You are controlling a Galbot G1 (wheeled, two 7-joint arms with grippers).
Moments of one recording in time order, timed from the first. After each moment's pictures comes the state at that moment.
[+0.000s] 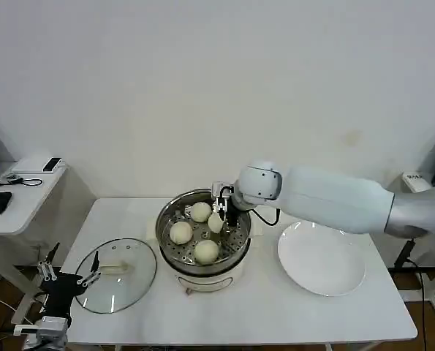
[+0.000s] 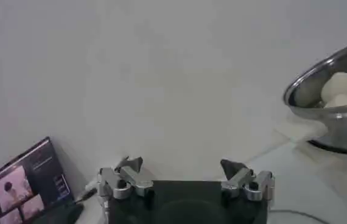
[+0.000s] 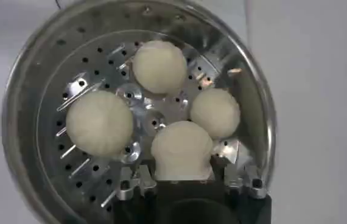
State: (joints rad) left arm 1.68 -1.24 -0.80 -2.15 0.15 0.11 -0.05; right arm 0.41 1.08 -1.22 1.45 0.54 -0.71 -0.62
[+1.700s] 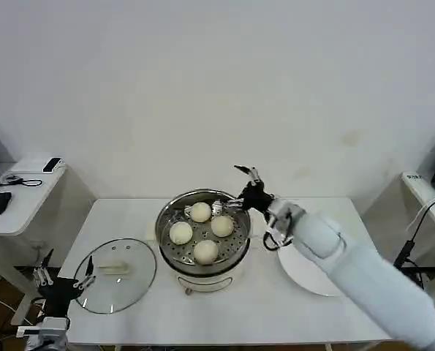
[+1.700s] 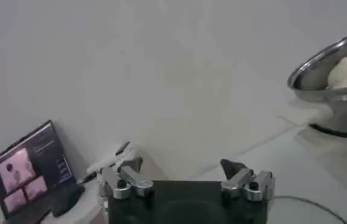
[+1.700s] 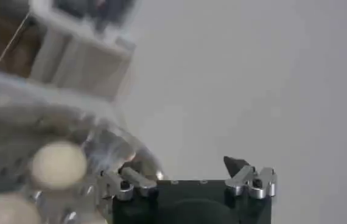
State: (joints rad) left arm 1.67 -1.24 -0.78 -2.09 0.18 0.12 -0.13; right arm -0.66 0.92 -0.06 1.83 0.23 -0.13 -0.12
